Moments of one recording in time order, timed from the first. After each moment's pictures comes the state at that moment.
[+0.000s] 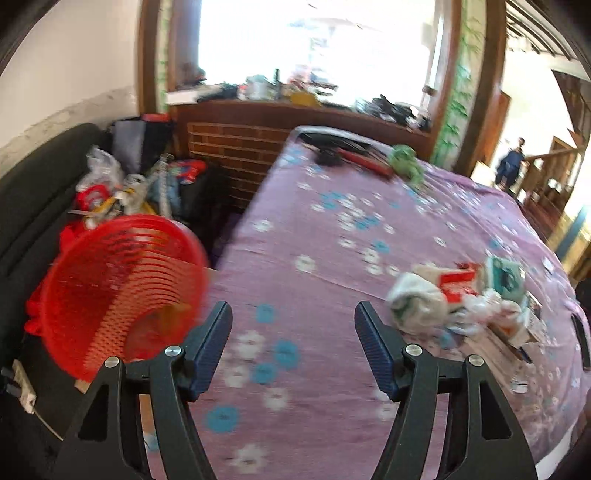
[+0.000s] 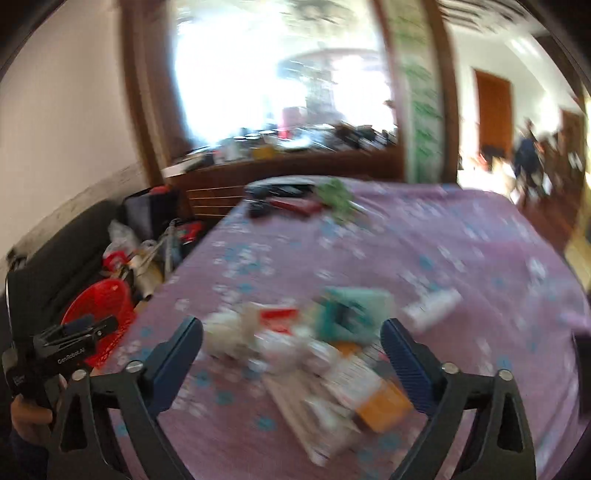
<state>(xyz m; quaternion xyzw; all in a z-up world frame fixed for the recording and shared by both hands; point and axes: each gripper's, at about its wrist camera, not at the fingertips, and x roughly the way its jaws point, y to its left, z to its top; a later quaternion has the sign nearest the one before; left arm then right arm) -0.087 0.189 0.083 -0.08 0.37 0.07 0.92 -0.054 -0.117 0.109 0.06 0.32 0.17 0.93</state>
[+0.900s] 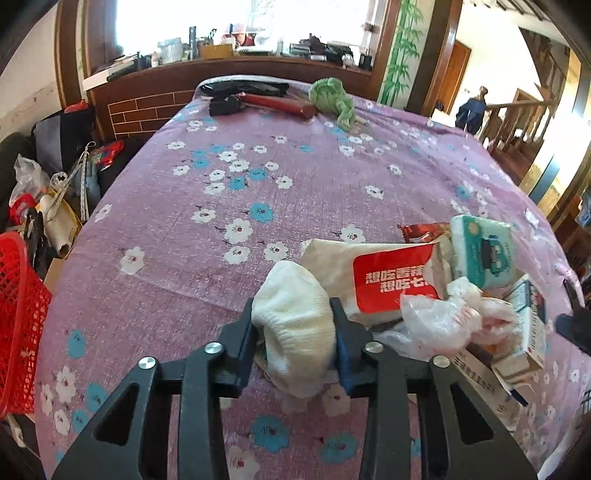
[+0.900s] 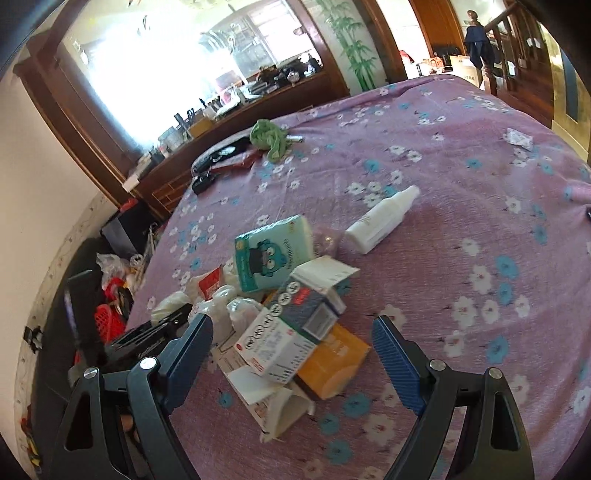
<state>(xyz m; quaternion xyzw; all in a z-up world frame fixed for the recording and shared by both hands) -0.001 0.096 0.027 -0.06 0.43 -0.01 0.90 -0.020 -0.163 0.055 0.17 0.43 0.14 0.88</state>
